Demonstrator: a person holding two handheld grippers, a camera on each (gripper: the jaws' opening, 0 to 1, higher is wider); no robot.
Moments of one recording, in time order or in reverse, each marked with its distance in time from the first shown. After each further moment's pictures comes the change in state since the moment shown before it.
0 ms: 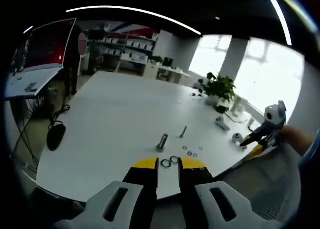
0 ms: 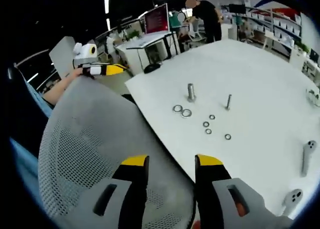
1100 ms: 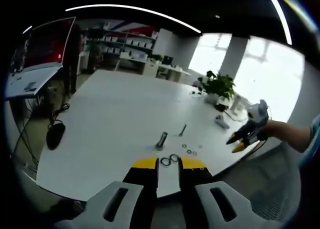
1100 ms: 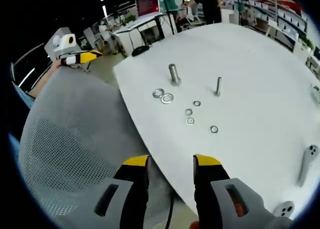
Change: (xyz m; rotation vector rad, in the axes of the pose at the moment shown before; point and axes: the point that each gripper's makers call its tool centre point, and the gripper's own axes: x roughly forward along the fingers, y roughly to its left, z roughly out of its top) left arm 0.000 0.000 -0.003 0.000 0.015 -0.003; right arm 0.038 -0.057 -0.018 -0.024 0.163 -0.011
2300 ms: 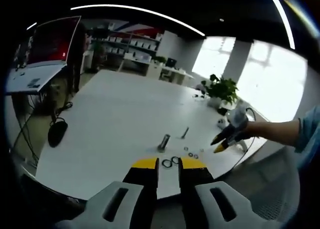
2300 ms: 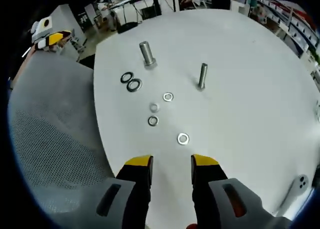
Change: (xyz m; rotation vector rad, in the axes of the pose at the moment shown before) left arm -0.002 0.005 0.003 -0.035 -0.025 0.021; right arm 0.055 -0.076 0.000 -0.112 0.187 -0.052
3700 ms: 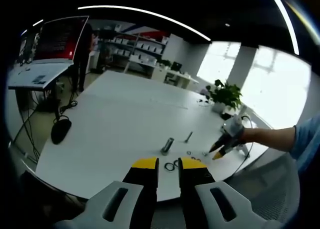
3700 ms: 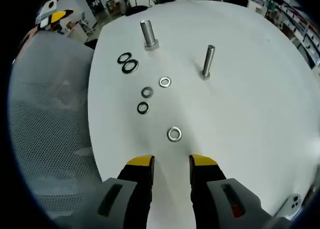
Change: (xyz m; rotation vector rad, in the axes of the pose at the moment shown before) left arm -0.002 0.005 0.004 -0.040 -0.037 0.034; right arm 0.023 -0.016 -0.010 -0.113 0.082 0.036
